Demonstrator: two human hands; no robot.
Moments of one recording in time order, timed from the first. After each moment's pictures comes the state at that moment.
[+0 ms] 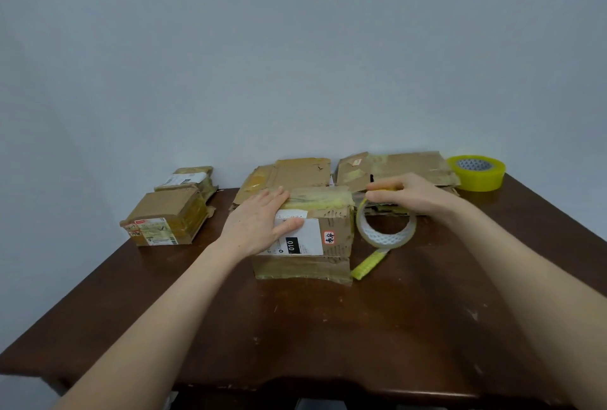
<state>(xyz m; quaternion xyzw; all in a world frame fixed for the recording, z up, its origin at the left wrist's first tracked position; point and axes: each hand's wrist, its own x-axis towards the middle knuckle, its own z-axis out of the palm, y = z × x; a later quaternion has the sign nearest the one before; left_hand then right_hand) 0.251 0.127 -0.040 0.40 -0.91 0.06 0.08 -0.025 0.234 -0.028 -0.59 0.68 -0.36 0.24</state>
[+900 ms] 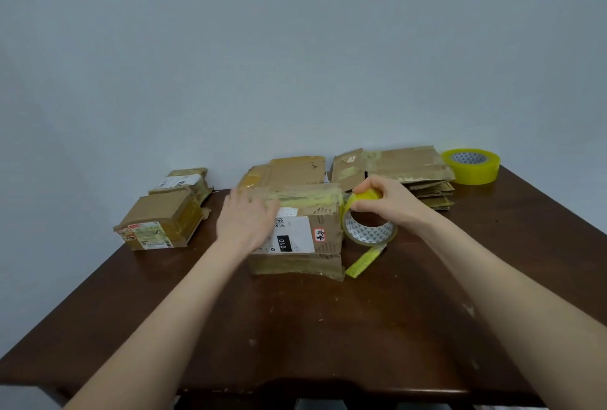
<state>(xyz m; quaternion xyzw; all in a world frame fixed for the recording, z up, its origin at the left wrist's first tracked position) 0.237 0.127 -0.040 0.54 -0.83 0.05 0.11 -0.005 0.223 -0.053 -0.56 0.67 -0.44 0.22</state>
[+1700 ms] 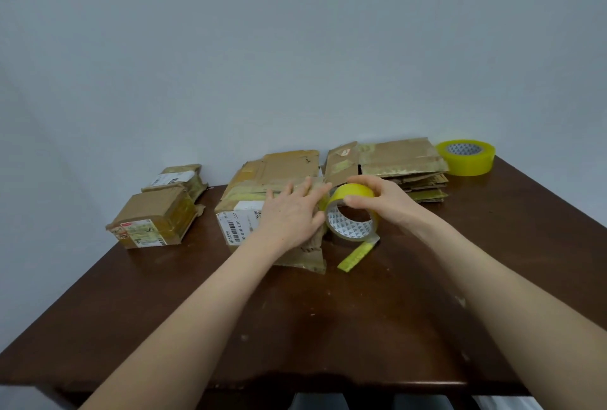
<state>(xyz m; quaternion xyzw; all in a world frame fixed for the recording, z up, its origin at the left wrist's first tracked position) 0.176 0.159 -0.044 0.37 -0.92 0.11 0.07 -0.012 0.224 -0.072 -0.53 0.61 -0.51 0.30</state>
